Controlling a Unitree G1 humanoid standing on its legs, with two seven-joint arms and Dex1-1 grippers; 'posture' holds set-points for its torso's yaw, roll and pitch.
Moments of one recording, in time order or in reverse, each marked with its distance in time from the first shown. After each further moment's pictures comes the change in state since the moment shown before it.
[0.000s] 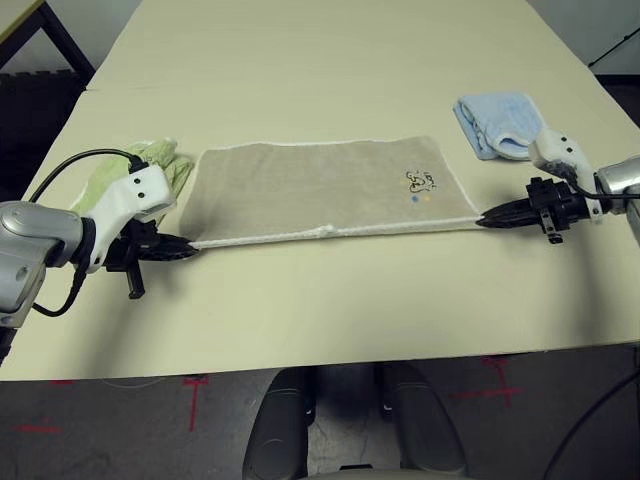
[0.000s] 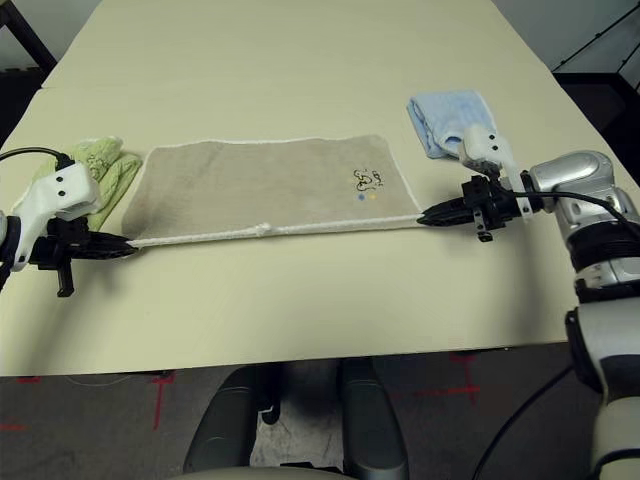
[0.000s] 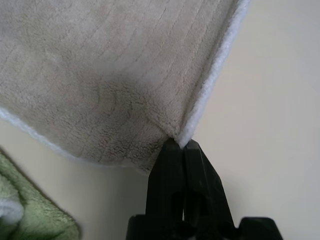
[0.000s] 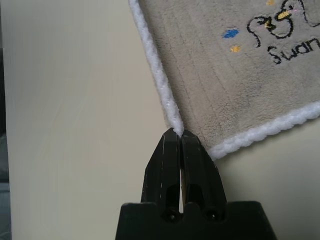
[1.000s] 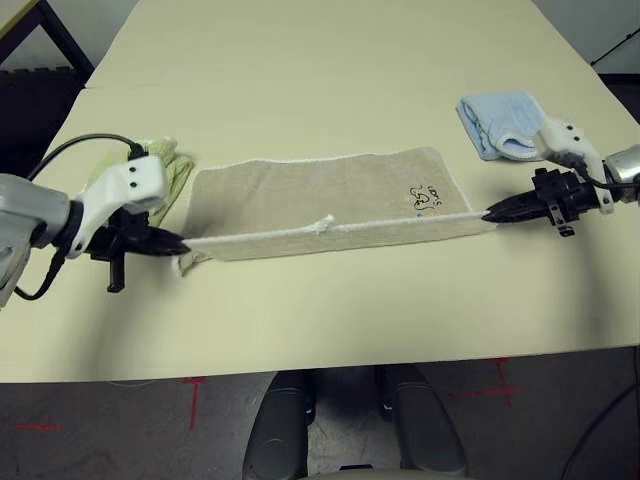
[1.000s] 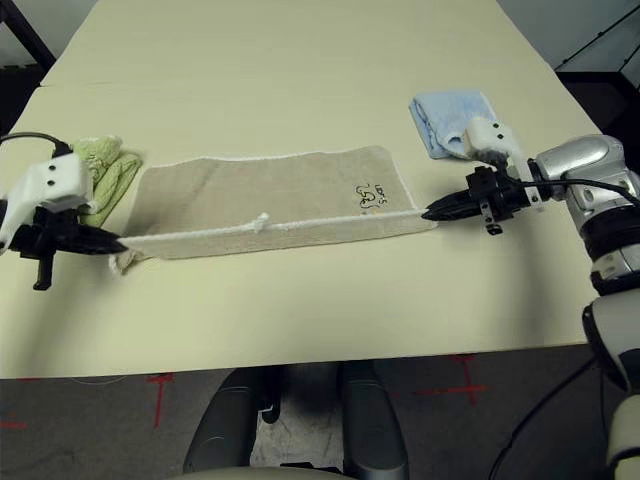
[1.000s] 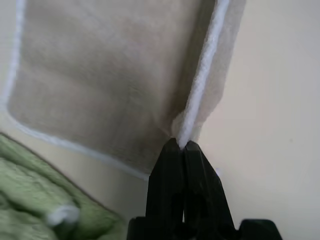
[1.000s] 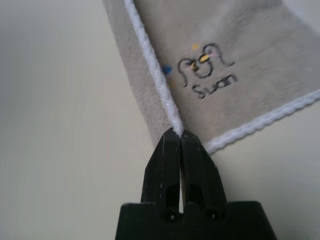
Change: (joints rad) left arm -0.307 0.010 -0.136 0.206 0.079 -0.153 -0.092; right arm -0.166 0.089 -0.042 0.311 -0.059 -0.227 -0.063
